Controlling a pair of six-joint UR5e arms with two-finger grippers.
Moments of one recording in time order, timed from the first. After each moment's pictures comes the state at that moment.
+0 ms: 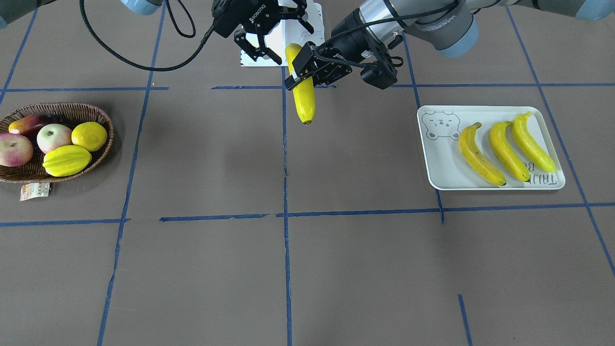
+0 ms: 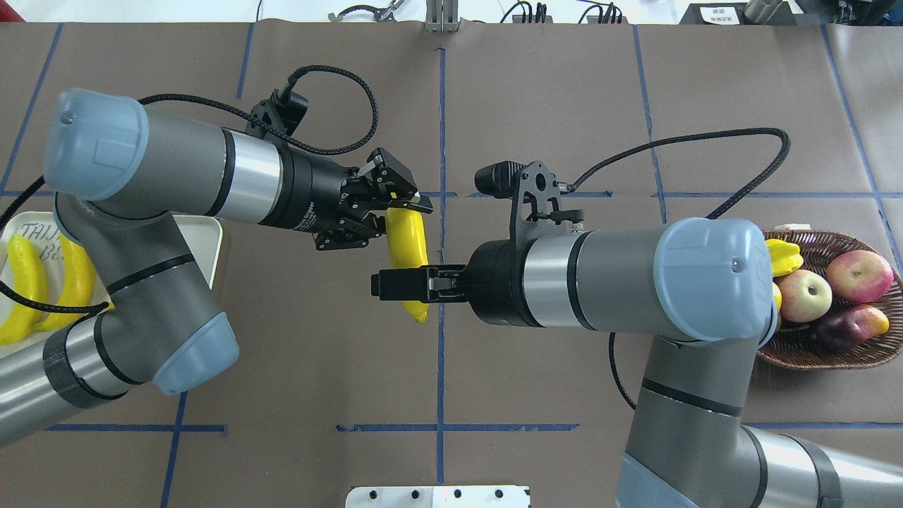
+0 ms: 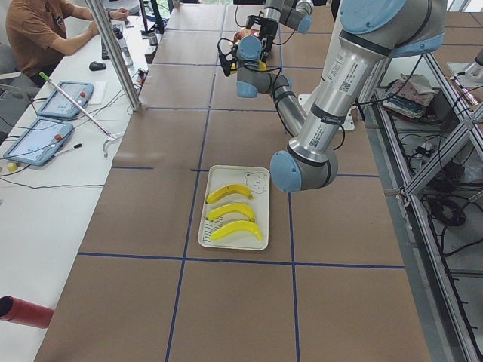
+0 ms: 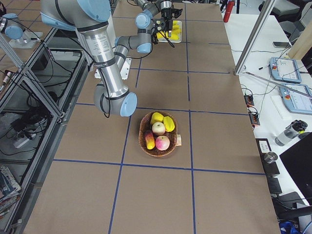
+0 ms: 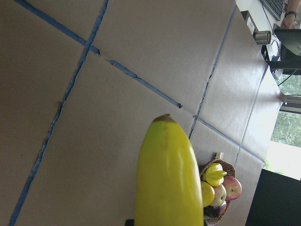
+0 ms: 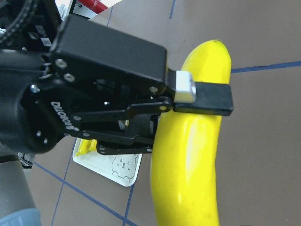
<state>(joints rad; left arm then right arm) -0.65 -2.11 -1.85 -2.35 -2.06 -1.93 0.42 -1.06 2.05 -0.98 1.77 1.35</state>
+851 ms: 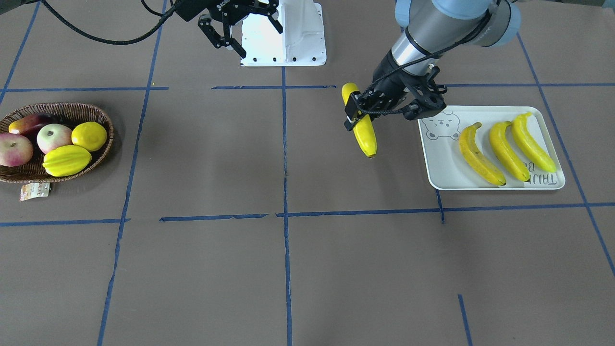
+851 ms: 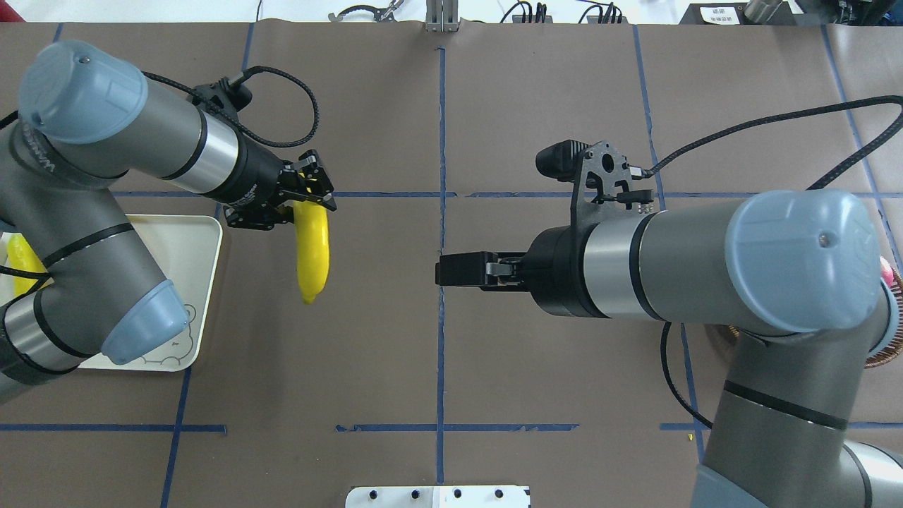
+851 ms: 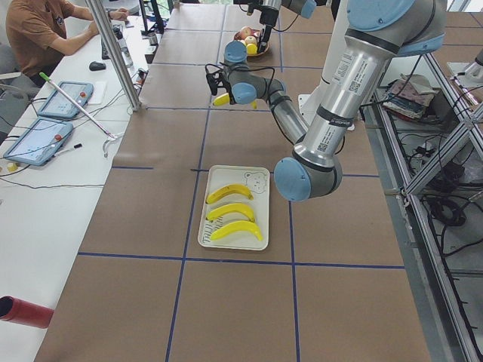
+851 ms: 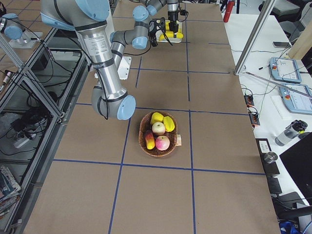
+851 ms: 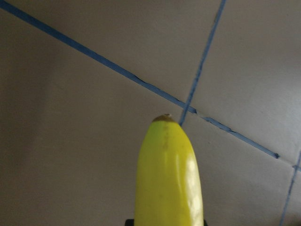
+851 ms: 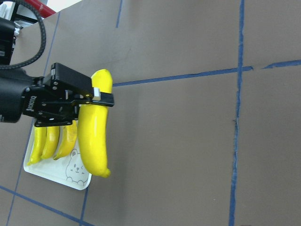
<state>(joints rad) -0.76 -2.02 -1.90 -1.81 -2.11 -1.57 0.46 -1.13 2.23 -1.29 1.78 1.35</state>
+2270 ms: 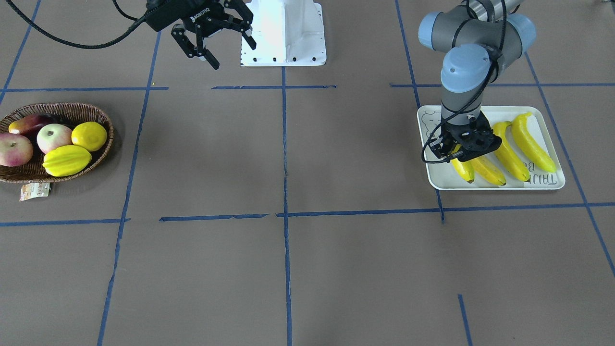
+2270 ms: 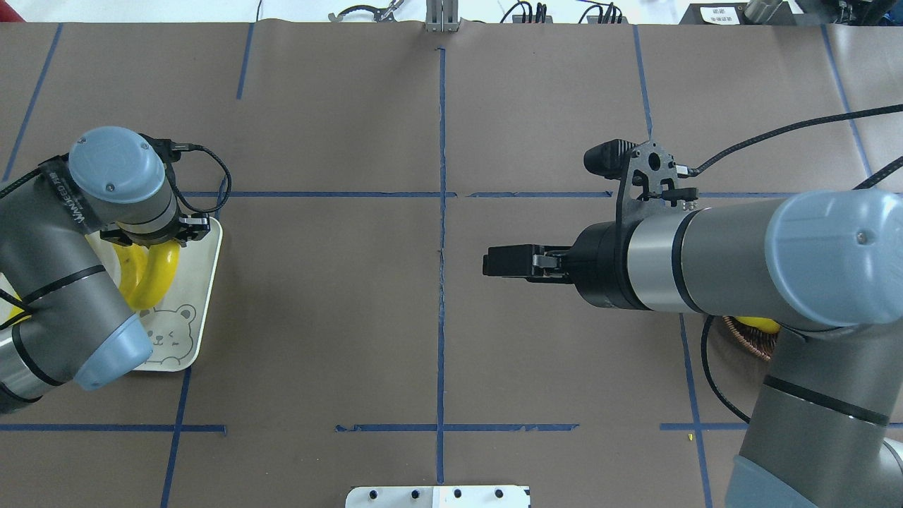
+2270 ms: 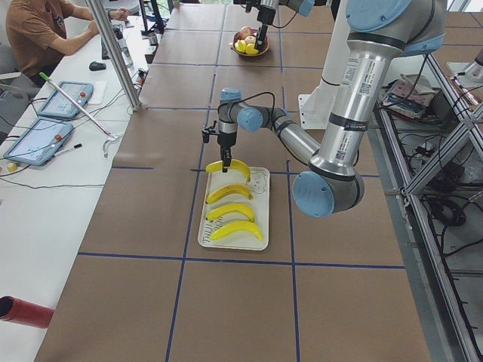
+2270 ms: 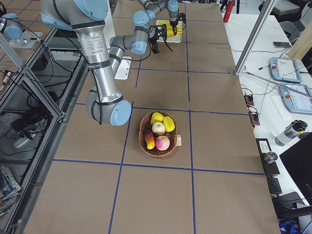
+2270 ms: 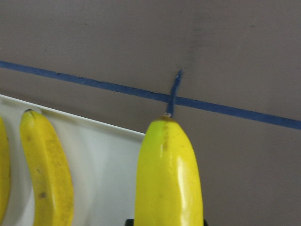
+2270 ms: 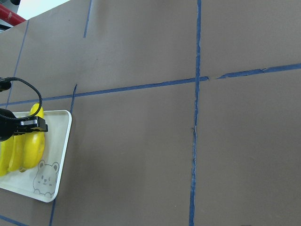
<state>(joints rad) -0.71 -1.86 -1.82 -1.44 -1.76 -1.16 0.49 -1.21 2.25 -1.30 1.77 1.35</state>
